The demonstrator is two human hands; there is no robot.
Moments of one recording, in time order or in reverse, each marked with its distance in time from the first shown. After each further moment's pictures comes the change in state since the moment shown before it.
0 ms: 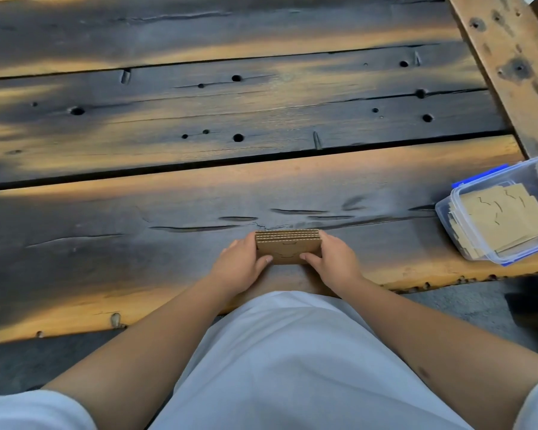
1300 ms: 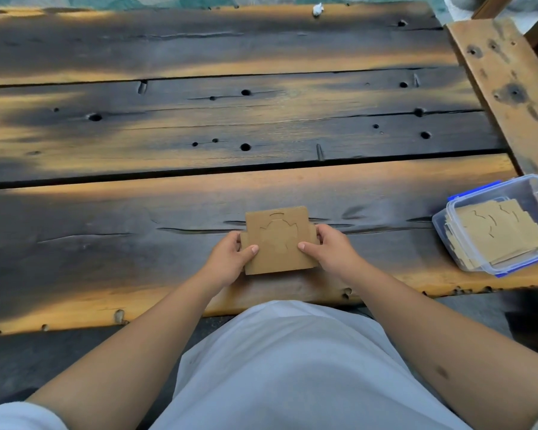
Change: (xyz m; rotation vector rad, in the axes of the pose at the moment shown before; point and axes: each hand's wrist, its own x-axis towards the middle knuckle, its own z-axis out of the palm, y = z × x) left_hand -0.021 -0.001 -0.031 -0.865 0.046 -0.282; right_hand 0.012 -0.024 -0.026 0.567 -0.138 0.117
